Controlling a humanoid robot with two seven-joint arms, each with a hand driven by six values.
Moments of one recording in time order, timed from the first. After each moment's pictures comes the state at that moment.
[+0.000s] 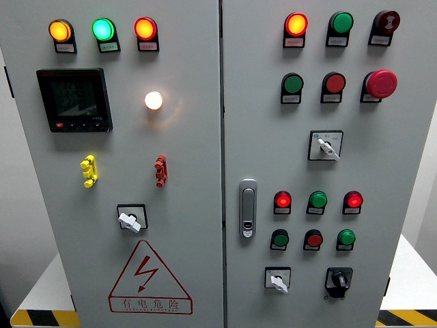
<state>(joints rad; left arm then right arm) -0.01 -0.09 0.04 -0.12 -0.07 -0.02 -0.15 -0.12 0.12 1.36 0.05 -1.12 0.28 0.13</state>
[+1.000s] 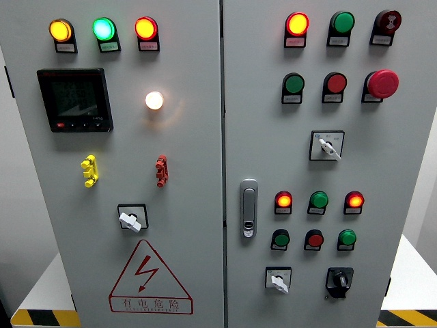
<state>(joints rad) -0.01 -0.09 0.04 -0.12 -0.07 -0.02 -0.15 -0.21 0.12 1.58 1.16 -1.31 0.16 0.13</state>
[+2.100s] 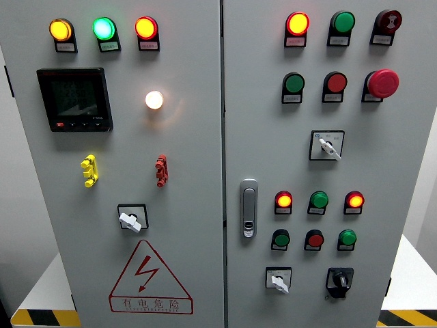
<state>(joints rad) -0.01 -0.09 0.04 -0.12 -0.07 -0.02 -0.15 -0.07 0.13 1.49 1.60 -1.48 0.05 0.02</state>
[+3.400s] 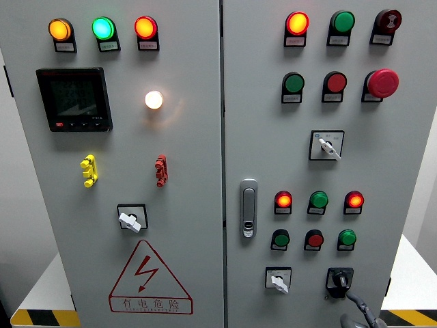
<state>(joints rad) -0.01 -0.09 0.04 -0.12 -0.07 -0.02 -0.15 0.16 0.13 1.48 1.45 -1.48 0.05 -0.02</state>
